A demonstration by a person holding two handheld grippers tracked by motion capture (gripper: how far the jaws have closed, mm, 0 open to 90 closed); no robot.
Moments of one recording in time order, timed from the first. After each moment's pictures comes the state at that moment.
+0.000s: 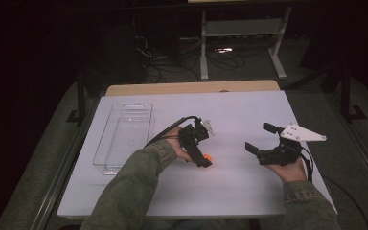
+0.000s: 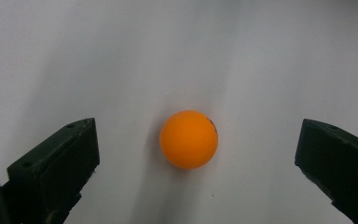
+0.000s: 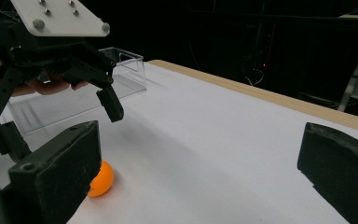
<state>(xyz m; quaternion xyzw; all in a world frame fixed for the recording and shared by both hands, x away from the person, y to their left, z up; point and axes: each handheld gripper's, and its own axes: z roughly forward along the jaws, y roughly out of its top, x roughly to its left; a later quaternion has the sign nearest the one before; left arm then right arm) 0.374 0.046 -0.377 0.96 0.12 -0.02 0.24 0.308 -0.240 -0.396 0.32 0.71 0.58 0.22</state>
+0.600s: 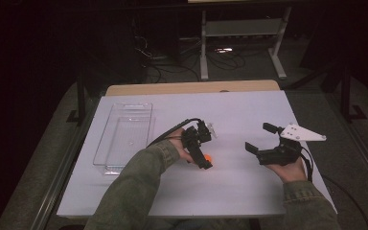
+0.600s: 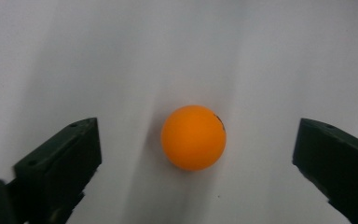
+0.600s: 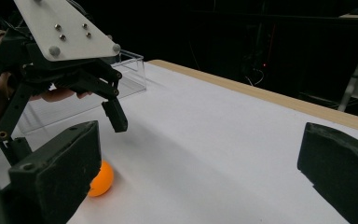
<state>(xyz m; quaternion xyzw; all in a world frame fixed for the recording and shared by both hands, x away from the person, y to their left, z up) 0.377 0.040 -0.388 0.97 0.11 -0.02 0.21 0.309 -0.240 -0.396 0.32 0.72 0.58 0.21</state>
